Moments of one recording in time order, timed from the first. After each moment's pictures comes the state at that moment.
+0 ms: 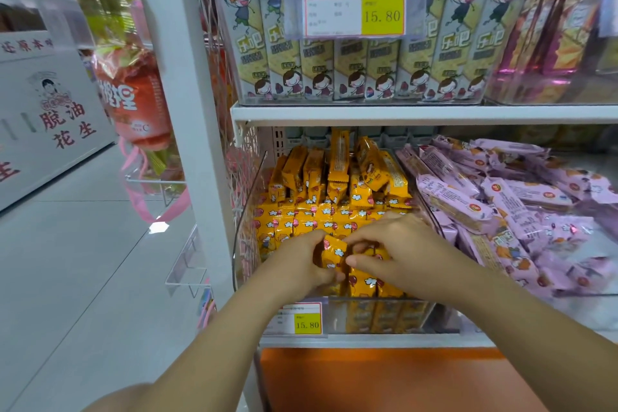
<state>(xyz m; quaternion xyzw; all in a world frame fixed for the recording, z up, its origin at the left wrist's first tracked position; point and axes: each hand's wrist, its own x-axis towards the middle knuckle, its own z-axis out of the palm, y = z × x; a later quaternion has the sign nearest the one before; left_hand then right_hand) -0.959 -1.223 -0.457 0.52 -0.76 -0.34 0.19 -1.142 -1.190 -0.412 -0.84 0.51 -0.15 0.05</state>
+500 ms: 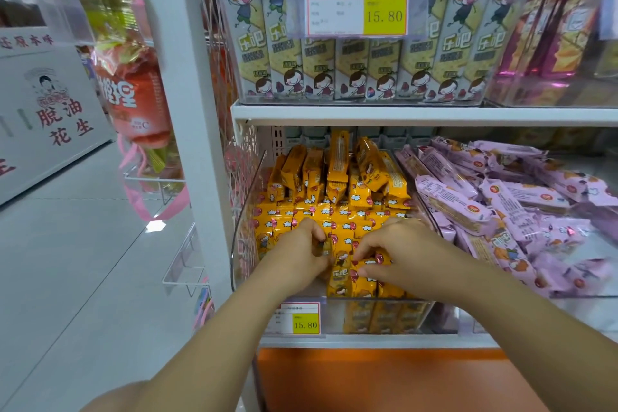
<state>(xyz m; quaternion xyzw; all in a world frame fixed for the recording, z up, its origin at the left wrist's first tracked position) -0.965 -1.234 -0.465 0.56 -0.73 -0.32 0.24 -1.147 -1.189 -0.406 -0.84 0.52 -0.09 0.08</state>
